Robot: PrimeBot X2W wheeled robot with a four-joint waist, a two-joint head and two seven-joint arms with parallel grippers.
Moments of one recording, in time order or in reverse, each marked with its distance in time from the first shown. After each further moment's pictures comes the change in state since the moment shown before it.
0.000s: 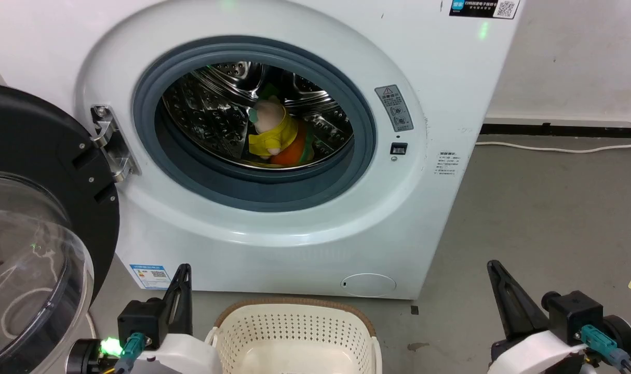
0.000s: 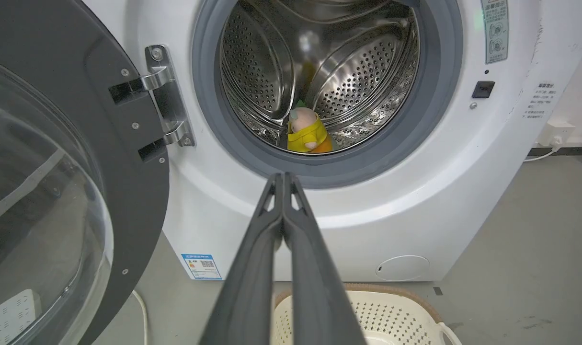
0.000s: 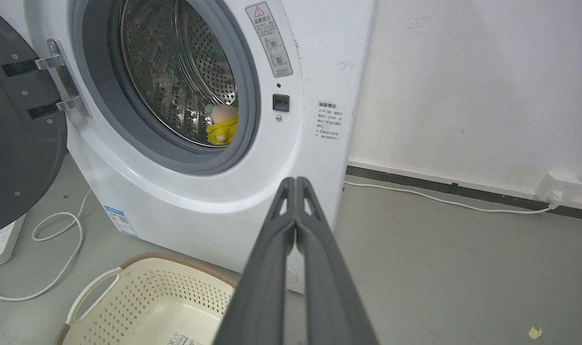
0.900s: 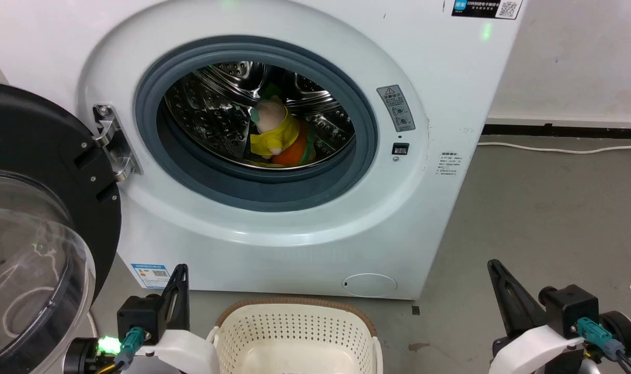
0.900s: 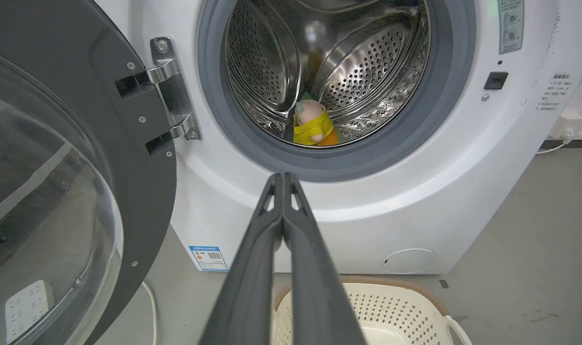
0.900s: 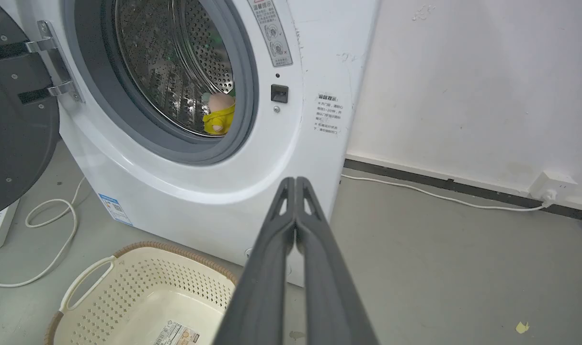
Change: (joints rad) left arm -0.005 -0.021 0.033 -0.007 0.035 -0.020 0.049; right arm -0.014 0.000 -0.011 0.003 -0.028 0.000 0.049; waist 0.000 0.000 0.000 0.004
